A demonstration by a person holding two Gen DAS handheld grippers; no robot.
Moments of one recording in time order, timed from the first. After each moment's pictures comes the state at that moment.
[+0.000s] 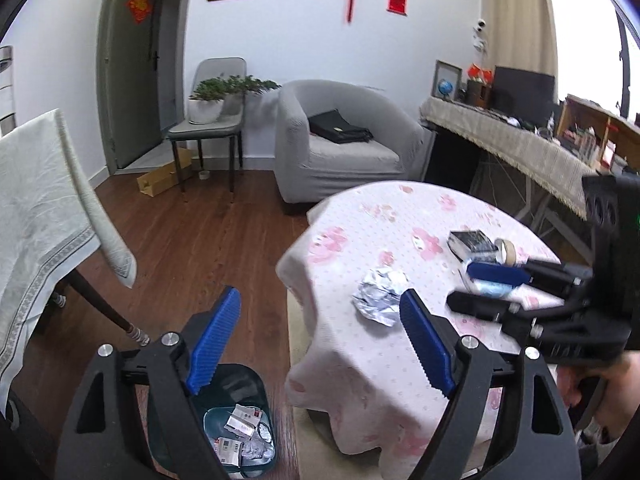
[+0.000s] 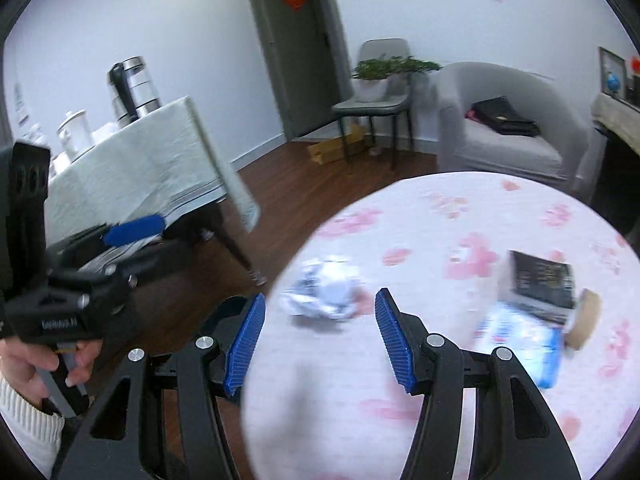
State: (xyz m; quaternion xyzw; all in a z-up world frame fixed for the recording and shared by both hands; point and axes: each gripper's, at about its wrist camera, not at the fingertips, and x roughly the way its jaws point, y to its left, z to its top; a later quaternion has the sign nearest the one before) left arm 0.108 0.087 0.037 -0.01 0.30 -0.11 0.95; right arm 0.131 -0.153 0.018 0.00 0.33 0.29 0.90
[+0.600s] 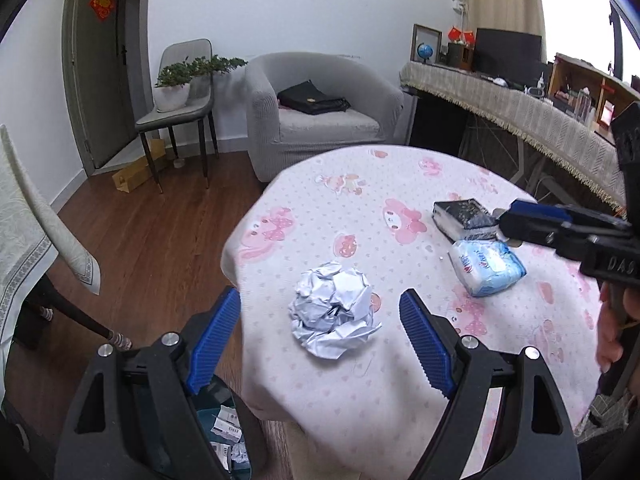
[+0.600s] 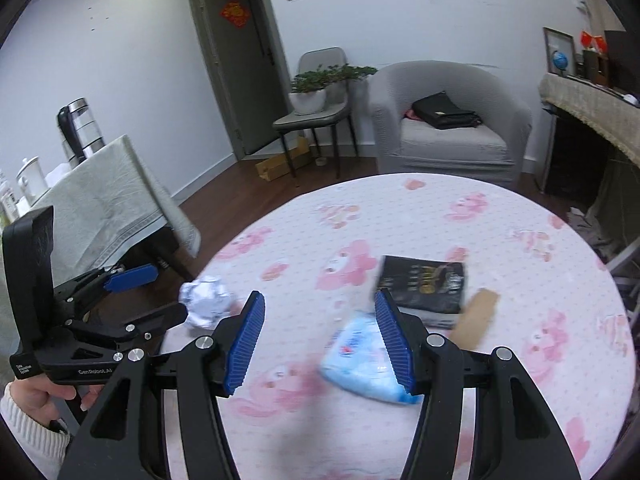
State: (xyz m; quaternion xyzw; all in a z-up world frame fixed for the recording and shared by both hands) left arm 0.161 0.023 -0.003 0.03 0.35 -0.13 0.93; right arm 0.159 -0.240 0.020 0.04 0.32 0.20 0.92
